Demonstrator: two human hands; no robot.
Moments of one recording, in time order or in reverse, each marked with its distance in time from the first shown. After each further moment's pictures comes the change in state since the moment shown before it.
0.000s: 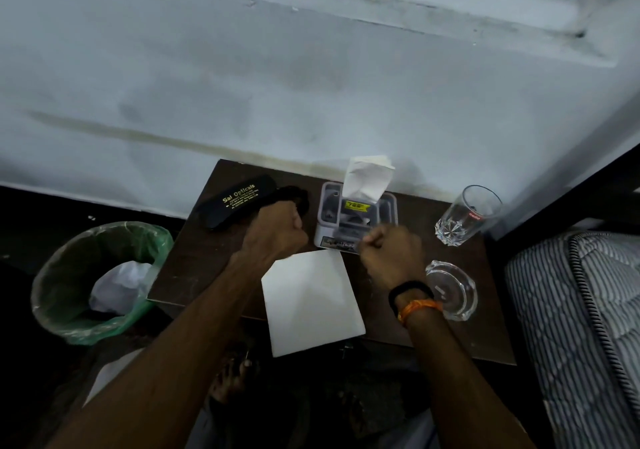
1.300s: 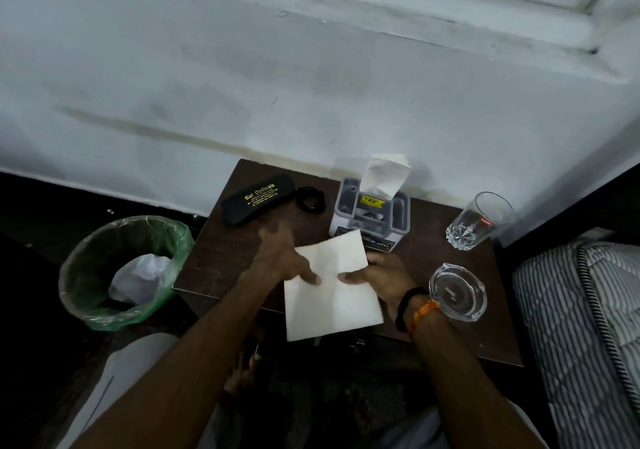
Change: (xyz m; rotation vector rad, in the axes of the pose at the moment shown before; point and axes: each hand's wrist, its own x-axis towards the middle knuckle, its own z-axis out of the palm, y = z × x) left_hand -0.047 -0.025 -0.006 -0.100 -0.169 -0.341; right_hand -0.037 -0.013 0.021 0.579 -0.487 0.287
